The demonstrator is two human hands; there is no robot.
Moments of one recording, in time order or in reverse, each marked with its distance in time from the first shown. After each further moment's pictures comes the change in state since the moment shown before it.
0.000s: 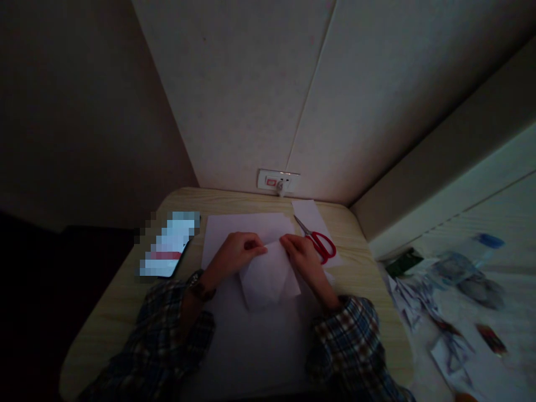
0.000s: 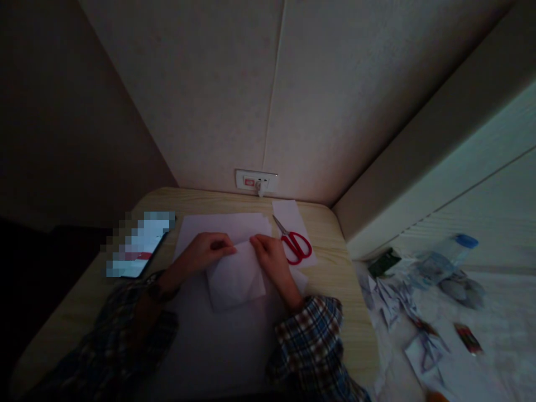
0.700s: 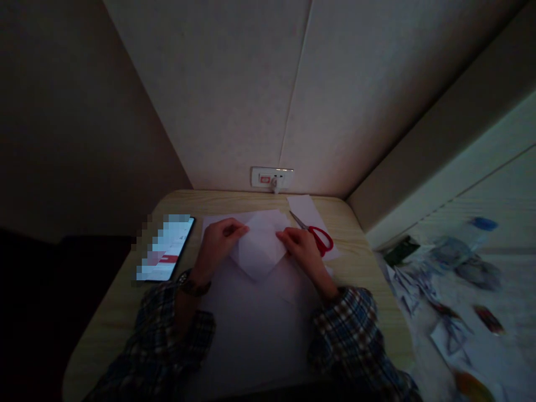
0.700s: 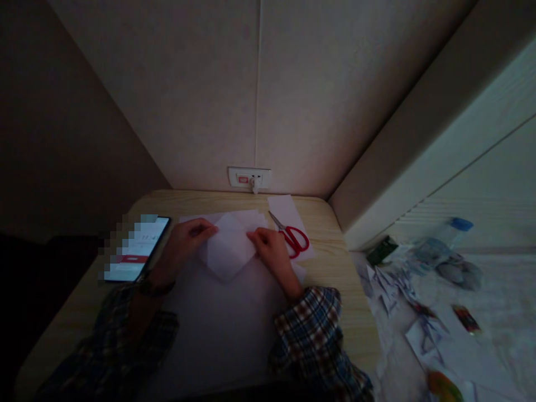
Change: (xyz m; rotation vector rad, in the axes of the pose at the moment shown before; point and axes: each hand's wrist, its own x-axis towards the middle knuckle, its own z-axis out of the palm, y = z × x) left_hand 0.002 0.002 -0.014 -0.141 0.310 -0.081; right_hand 0.004 0.007 -0.006 -0.079 0.031 0.059
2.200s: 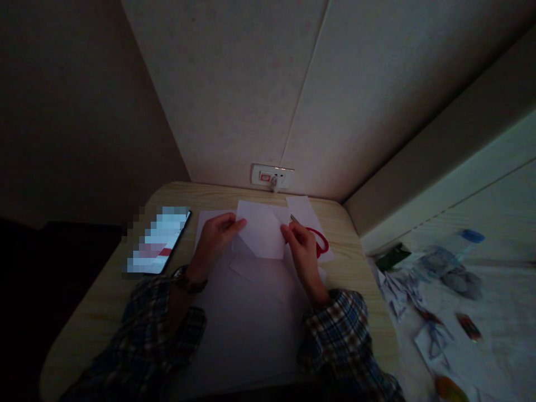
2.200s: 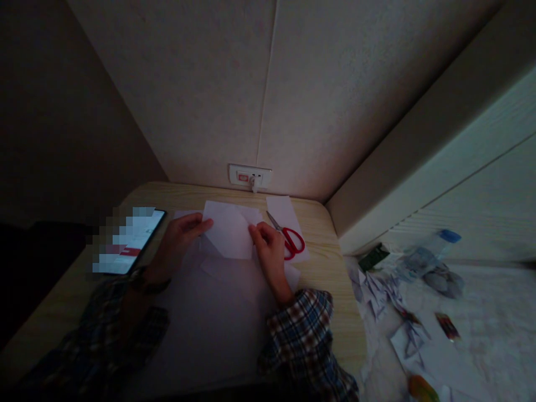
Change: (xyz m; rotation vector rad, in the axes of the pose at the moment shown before) left_hand -0.006 0.004 0.007 -0.183 0.031 -0.026; right_hand -0.009 -0.009 0.005 0.261 0.237 -0.069
